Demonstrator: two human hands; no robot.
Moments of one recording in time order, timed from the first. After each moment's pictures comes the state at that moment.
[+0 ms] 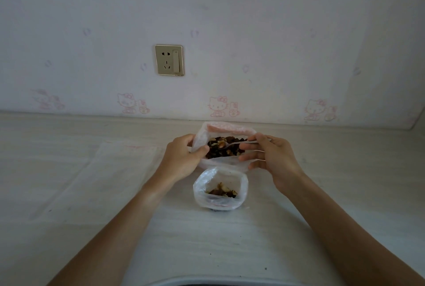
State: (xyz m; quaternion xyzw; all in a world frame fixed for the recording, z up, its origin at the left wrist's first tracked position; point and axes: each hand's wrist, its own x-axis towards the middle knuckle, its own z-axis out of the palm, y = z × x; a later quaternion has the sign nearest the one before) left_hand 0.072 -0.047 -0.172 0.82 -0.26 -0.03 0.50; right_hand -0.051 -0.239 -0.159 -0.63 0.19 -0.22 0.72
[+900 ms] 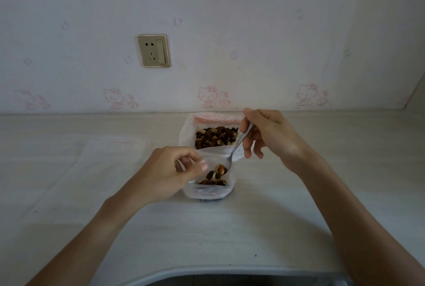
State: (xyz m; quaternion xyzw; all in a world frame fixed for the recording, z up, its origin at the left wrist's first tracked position) left_hand 0.029 -0.011 -0.168 0.83 -0.39 -0.06 0.39; right_hand -0.072 -0.248 -0.128 -0.77 0.06 -0.19 0.61
